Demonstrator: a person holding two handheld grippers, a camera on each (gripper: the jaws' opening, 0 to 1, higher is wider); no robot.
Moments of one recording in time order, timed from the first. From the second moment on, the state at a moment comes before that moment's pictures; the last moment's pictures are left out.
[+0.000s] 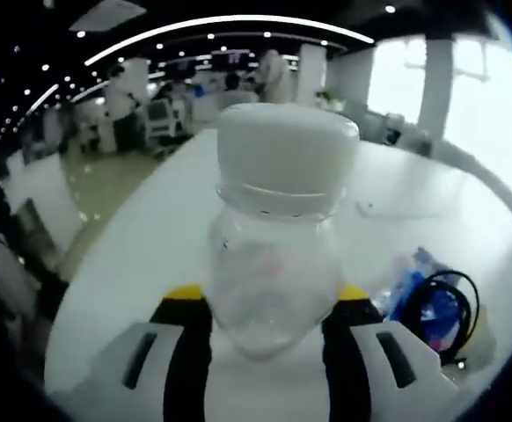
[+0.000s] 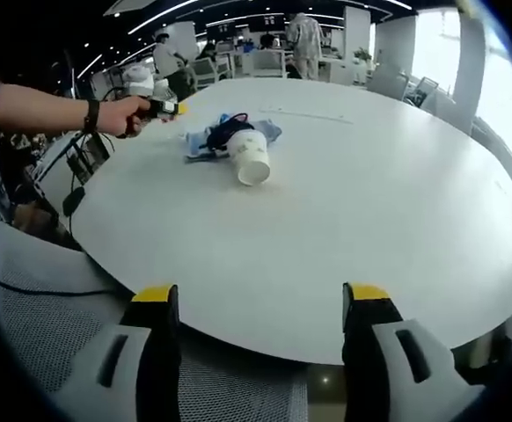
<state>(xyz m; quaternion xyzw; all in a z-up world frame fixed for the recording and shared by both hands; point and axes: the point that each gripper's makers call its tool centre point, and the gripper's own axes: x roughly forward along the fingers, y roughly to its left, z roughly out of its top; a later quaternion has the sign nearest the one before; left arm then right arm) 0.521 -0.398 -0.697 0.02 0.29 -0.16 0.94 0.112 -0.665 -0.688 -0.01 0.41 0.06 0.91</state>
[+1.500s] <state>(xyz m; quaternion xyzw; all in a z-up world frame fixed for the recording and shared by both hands) 0.518 -0.397 -0.704 -0.04 0.27 -0.11 0.95 0.111 -0.663 -0.690 -0.01 0.41 0.06 0.91</state>
